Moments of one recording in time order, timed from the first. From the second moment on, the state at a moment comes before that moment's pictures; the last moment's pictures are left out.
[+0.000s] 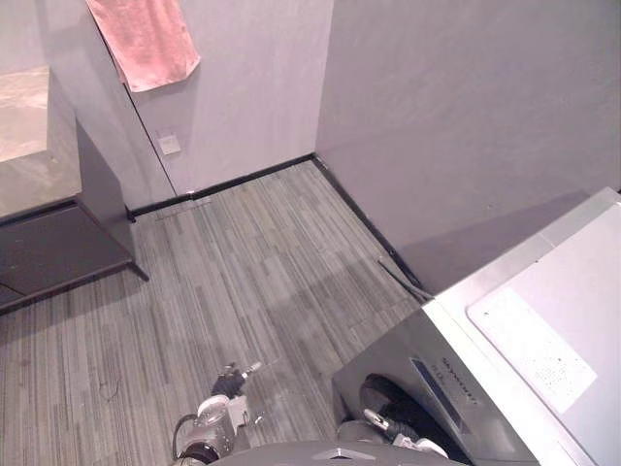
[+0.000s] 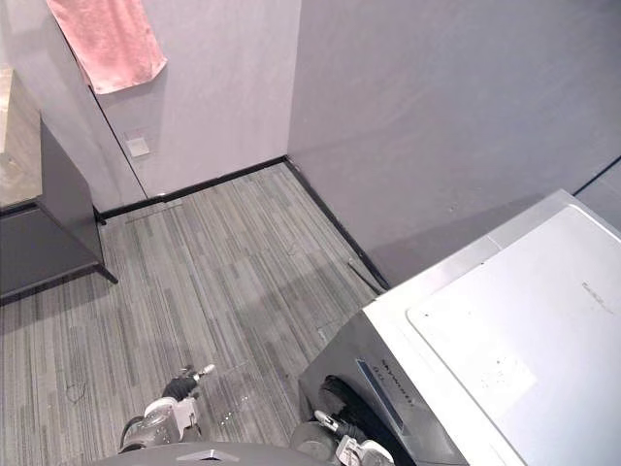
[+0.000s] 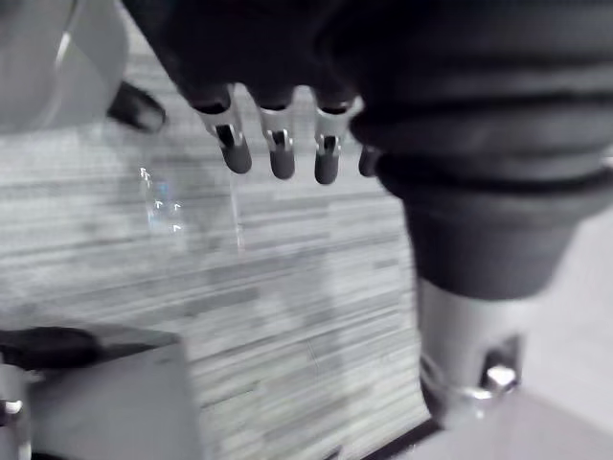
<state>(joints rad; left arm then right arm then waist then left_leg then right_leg) -0.05 -0.07 0.21 1.09 -0.17 -0.07 0.02 0.00 -0.12 -0.20 1.16 0.46 0.12 0.17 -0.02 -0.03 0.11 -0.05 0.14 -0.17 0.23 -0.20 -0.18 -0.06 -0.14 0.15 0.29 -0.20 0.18</state>
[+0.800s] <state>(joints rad) 0.15 0.07 0.34 1.13 -0.20 -0.04 0.04 0.01 -0.05 -0.32 1.19 0.50 -0.08 0.08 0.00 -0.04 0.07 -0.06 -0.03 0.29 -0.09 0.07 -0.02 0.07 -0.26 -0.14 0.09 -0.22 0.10</state>
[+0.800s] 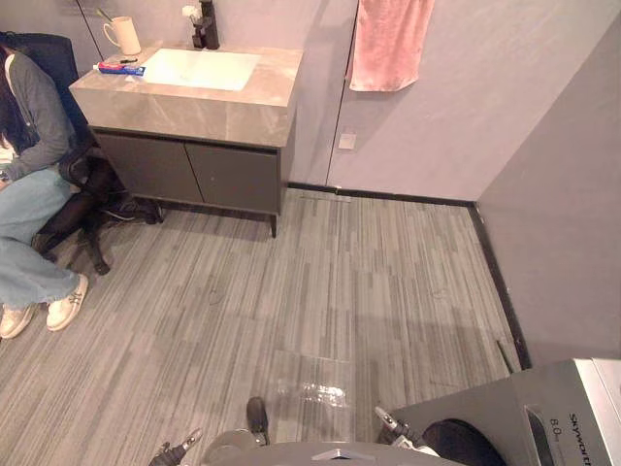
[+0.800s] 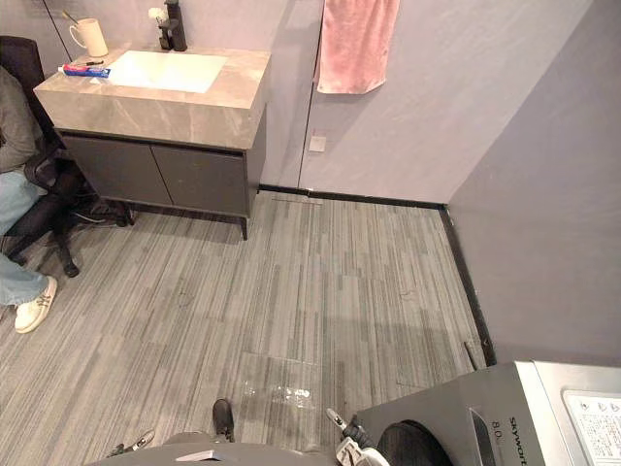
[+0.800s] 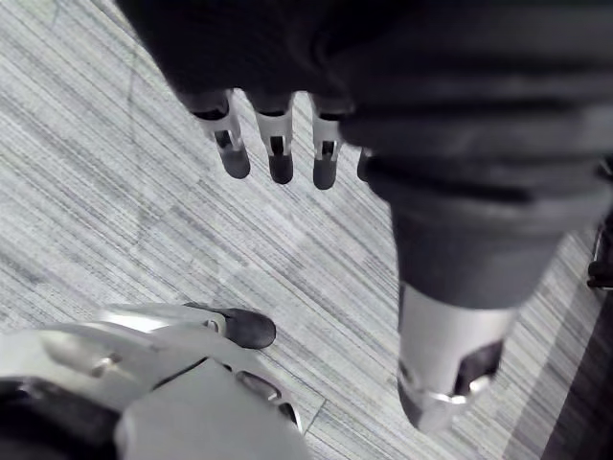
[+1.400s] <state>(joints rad) 0.14 0.12 0.29 1.16 -0.19 -0.04 0.03 0.04 -0.02 -0.32 1.16 0.52 -0.08 0.08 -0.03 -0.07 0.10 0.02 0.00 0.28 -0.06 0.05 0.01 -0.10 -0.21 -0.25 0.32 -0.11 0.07</state>
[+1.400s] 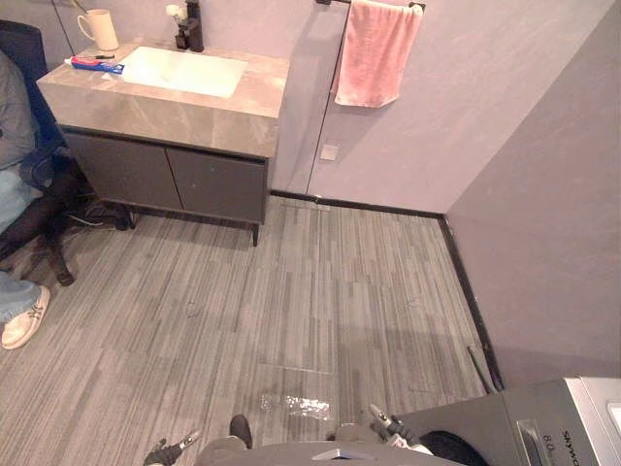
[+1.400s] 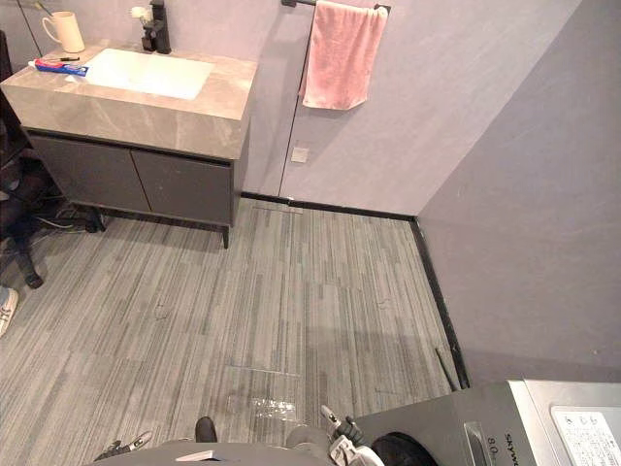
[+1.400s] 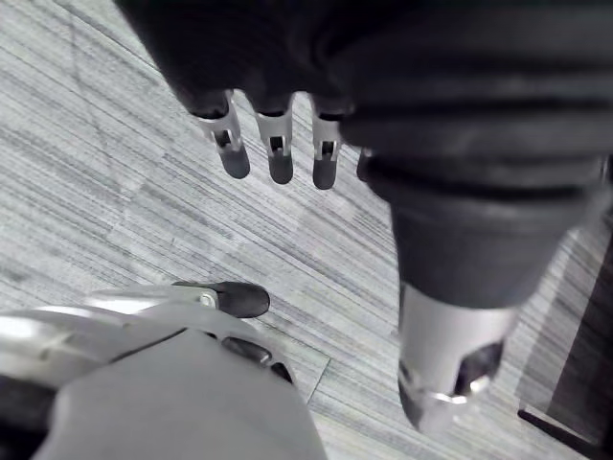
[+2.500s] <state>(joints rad) 0.16 0.07 0.31 1.16 -0.15 -0.05 0.02 0.01 -0.06 -0.08 1.12 0.46 -0.09 0.09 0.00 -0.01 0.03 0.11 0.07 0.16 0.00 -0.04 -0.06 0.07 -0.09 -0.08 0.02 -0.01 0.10</state>
